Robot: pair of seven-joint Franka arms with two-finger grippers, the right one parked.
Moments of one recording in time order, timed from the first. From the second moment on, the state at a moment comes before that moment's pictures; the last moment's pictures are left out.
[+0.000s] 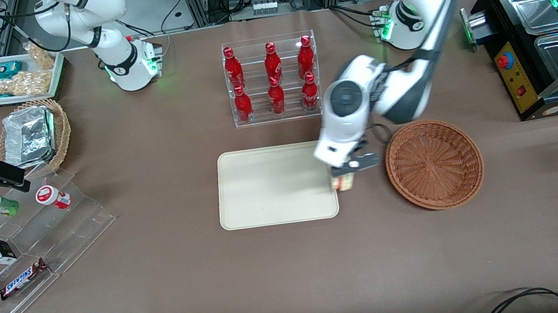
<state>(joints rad) -0.47 0.47 -0.23 -1.71 0.14 2.10 -0.92</state>
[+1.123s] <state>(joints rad) -0.65 0.92 -0.21 -1.14 0.25 1.98 -1.22</state>
